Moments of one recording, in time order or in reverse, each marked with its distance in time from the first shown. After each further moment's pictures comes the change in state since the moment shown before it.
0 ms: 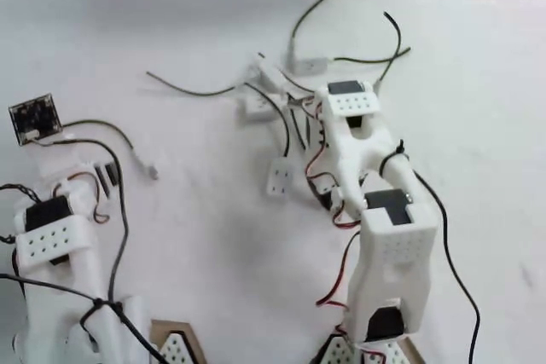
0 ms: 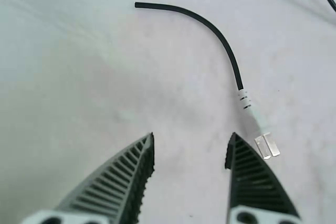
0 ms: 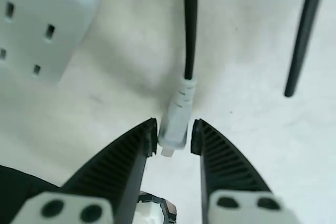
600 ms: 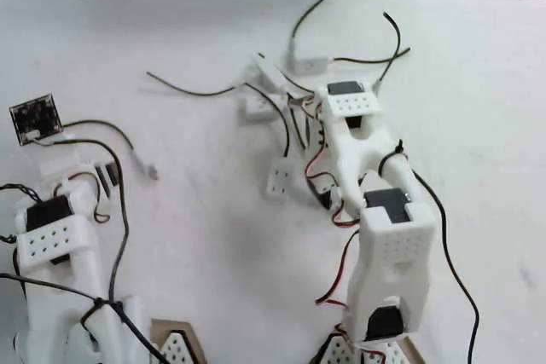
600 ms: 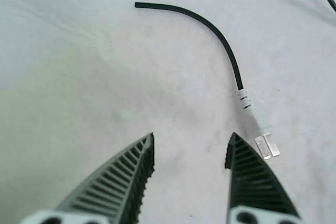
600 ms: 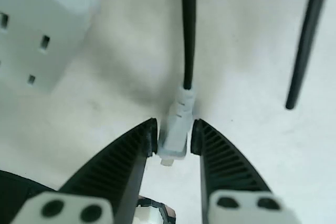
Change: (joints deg) left arm 0.0 0.0 0.0 0.0 0.0; right arm 0.0 1.8 -0.1 -1.2 0.0
